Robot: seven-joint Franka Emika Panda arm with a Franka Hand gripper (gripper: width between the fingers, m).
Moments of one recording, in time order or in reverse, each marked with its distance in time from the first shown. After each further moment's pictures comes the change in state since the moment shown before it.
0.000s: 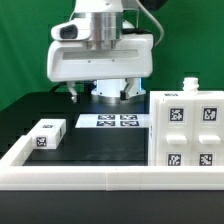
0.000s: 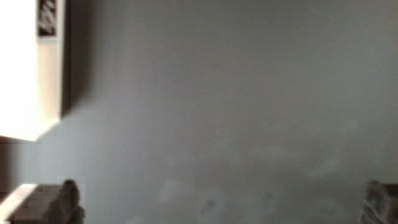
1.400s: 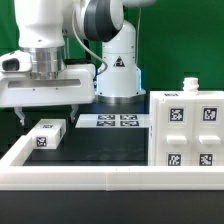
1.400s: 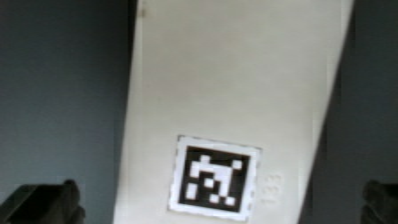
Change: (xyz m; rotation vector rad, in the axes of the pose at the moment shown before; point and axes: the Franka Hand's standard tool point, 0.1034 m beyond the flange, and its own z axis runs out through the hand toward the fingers) arm -0.043 0.088 0.057 -0.026 -0.036 0.018
